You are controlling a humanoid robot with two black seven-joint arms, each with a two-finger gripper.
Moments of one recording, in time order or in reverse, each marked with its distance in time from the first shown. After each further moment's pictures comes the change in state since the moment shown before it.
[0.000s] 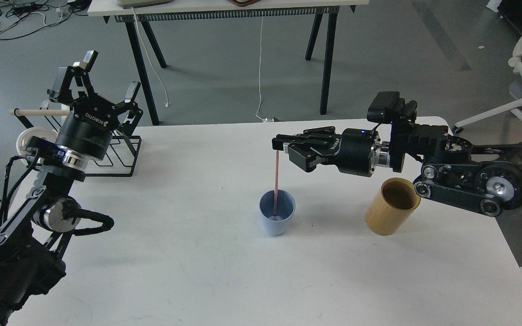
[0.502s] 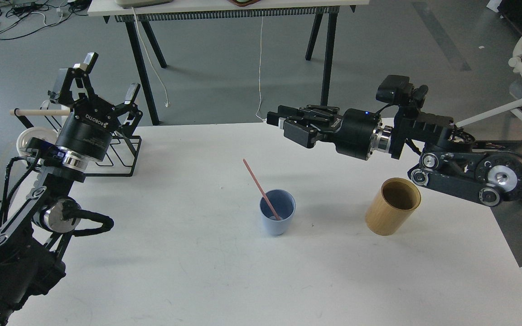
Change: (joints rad) left arm -0.005 0.000 0.004 0.010 0.000 0.000 0.000; right arm 0.000 -0.022 0.115 0.005 0.247 -0.042 0.000
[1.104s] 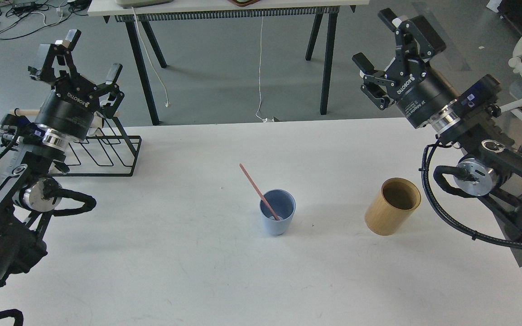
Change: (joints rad) left arm -0.107 0.075 0.016 0.093 0.020 0.000 0.000; right arm -0.587 -0.043 0.815 0.028 0.697 0.554 0.000
